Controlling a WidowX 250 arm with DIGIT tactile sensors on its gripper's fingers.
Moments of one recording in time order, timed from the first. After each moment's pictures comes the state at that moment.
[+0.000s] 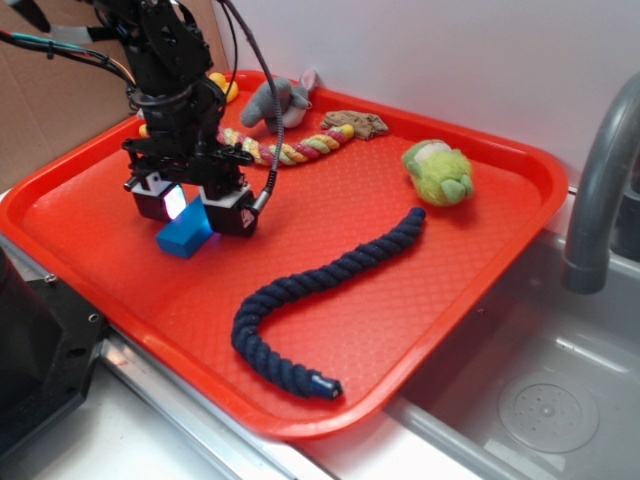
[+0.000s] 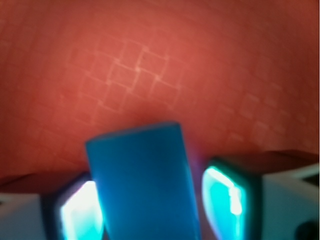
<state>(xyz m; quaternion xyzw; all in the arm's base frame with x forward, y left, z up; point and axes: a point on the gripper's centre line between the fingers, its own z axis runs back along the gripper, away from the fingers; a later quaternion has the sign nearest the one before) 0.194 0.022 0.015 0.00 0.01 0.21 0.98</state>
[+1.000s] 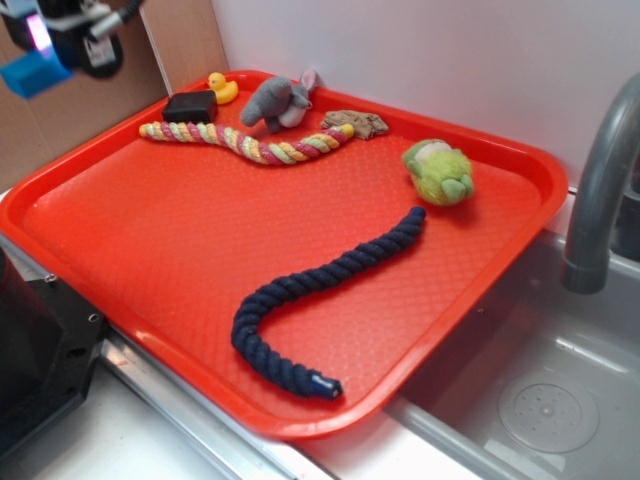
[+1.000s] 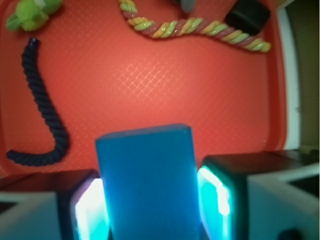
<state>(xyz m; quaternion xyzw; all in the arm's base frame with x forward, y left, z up) 0.147 0.008 0.188 -0.01 0.00 0.04 1.00</state>
